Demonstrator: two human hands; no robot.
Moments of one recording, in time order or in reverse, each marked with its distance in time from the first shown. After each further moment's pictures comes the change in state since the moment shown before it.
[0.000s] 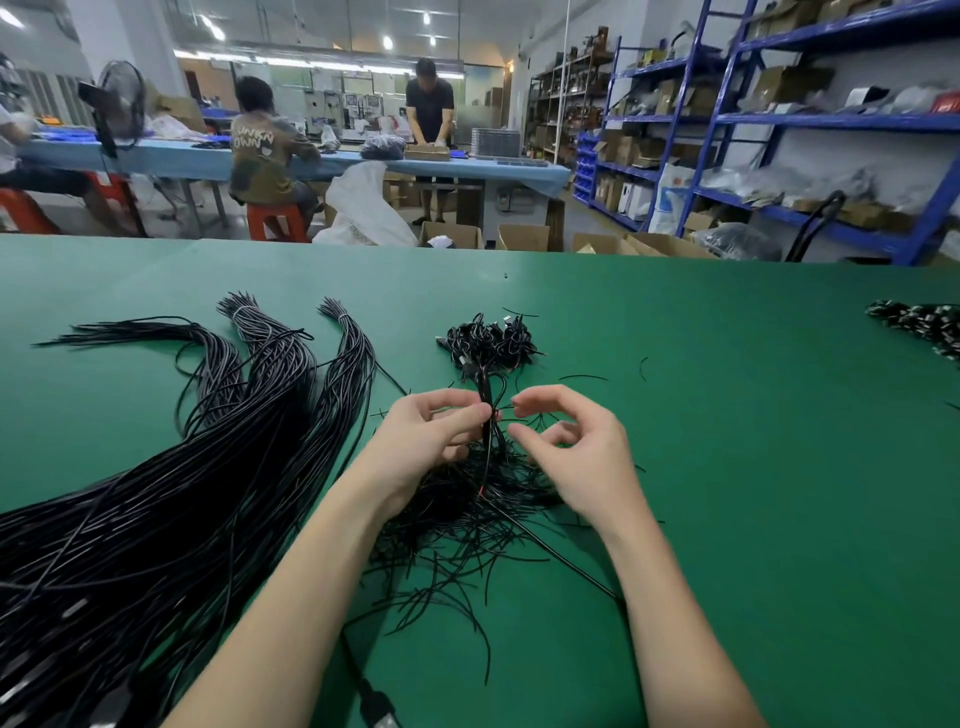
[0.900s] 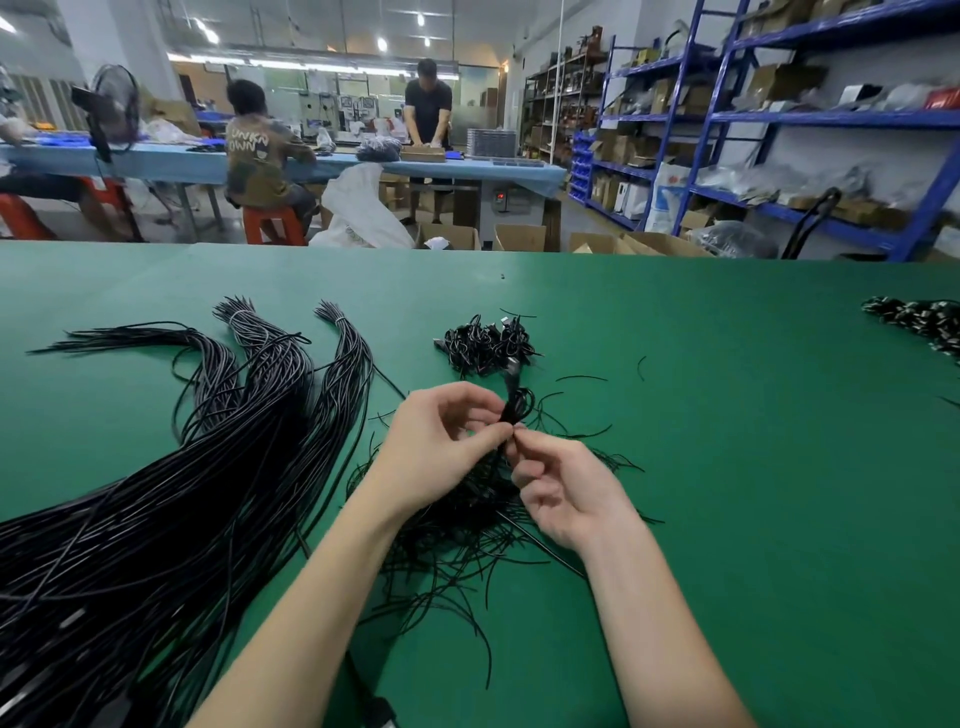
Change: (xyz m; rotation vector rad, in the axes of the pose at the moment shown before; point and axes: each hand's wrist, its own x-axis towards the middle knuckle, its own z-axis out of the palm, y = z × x) left_hand -0.005 0.000 0.011 0.466 0.043 0.401; right_hand -0.003 0.003 0.016 0.982 -0.048 0.831
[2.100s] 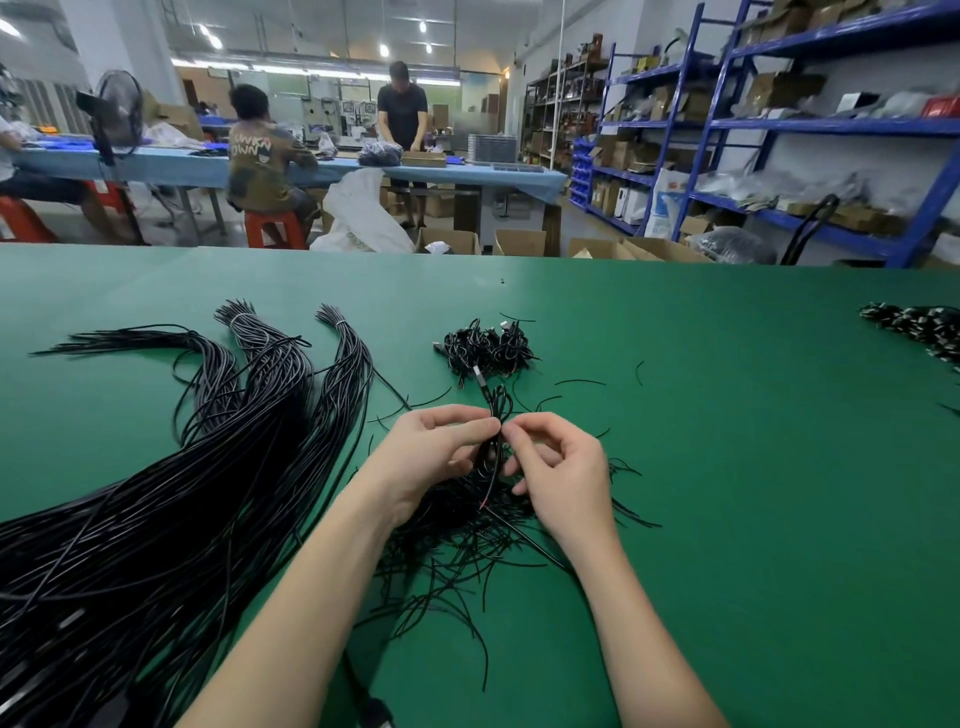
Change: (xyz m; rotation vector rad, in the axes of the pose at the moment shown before) left_hand 0.002 0.003 -0.001 -0.388 -0.057 -0.494; right_hand 0.004 0.015 -0.006 -0.784 0.095 -0.796
